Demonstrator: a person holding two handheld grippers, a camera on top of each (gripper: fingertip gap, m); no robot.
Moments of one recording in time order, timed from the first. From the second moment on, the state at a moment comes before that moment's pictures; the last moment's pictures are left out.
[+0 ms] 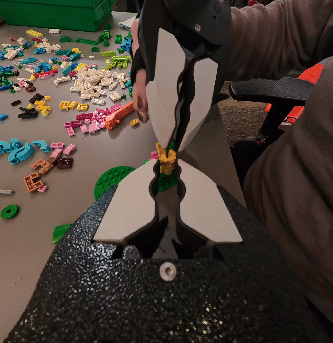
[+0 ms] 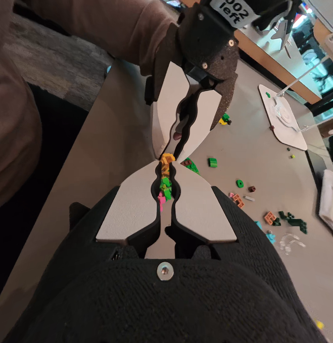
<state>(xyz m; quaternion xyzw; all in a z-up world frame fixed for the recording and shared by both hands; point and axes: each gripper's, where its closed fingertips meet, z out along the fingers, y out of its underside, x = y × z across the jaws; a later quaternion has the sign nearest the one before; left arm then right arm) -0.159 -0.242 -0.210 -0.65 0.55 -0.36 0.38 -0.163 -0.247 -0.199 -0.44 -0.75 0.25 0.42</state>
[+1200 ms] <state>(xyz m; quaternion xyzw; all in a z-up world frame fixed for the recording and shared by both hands) -0.157 -0.240 -0.216 -0.66 0.56 -0.34 0.36 -0.157 -0.233 -0.205 -0.52 -0.73 0.26 0.37</state>
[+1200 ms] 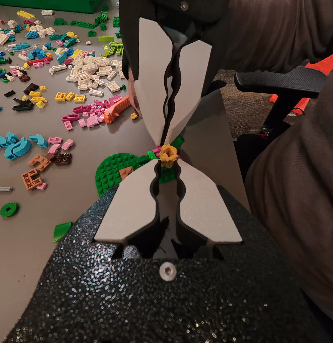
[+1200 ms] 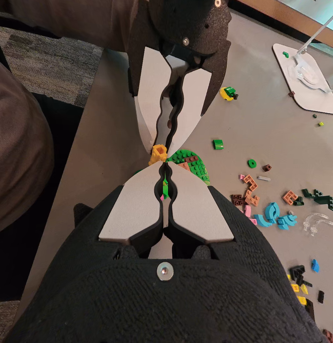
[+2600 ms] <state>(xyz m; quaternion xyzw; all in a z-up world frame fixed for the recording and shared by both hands) -0.152 -0.243 -0.211 -0.65 0.58 -0.31 0.39 -0.159 -0.243 -0.207 -0.62 -0.65 0.24 0.38</state>
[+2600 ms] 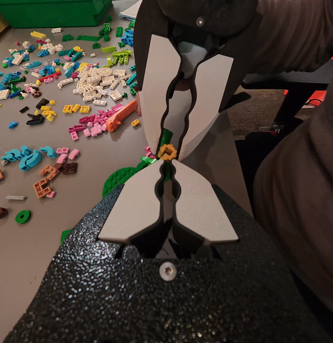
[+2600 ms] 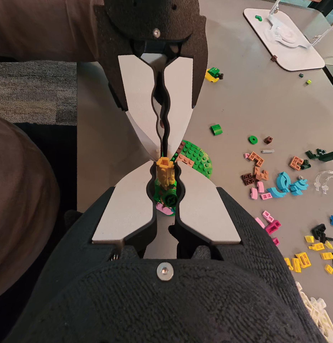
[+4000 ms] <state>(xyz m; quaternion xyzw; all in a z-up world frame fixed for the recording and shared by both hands) -0.146 -0.264 -0.244 -0.67 0.59 -0.31 0.31 -0.105 -0.199 -0.253 -0.71 -0.60 0.16 0.32</state>
